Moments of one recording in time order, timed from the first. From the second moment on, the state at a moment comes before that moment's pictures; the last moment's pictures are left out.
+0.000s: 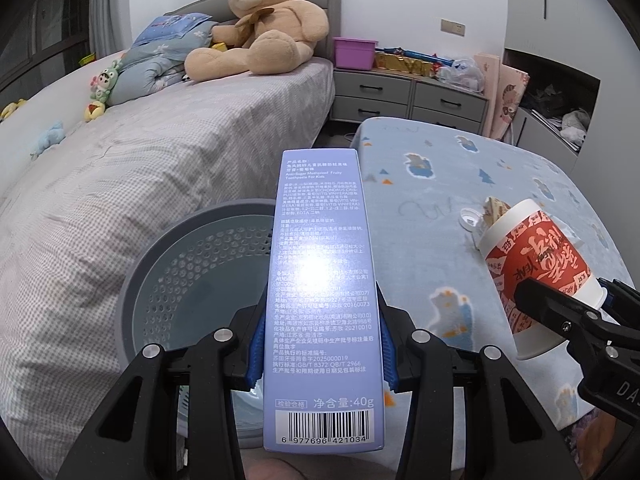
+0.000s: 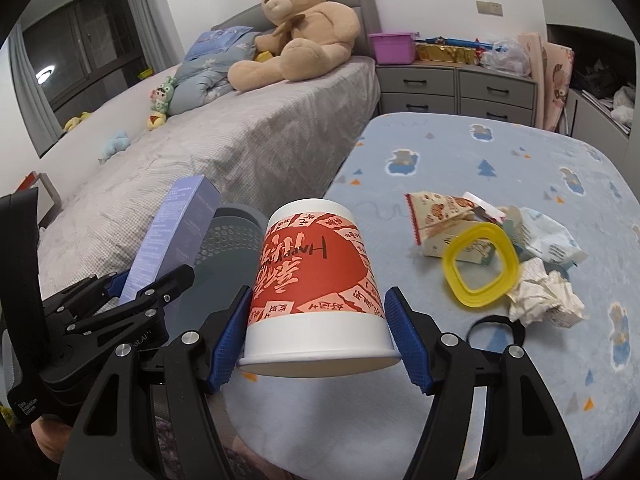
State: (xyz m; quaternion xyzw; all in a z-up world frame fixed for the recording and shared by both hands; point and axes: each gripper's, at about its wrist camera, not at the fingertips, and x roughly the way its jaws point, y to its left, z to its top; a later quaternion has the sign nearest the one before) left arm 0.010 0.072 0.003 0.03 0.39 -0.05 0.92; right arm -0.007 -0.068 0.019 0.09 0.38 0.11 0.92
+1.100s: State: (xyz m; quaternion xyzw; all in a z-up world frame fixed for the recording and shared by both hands) left arm 0.028 0.177 -0.019 -0.05 0.44 0.07 0.89; right arm 0.076 0.040 -0.011 0.05 0.42 0.22 0.88
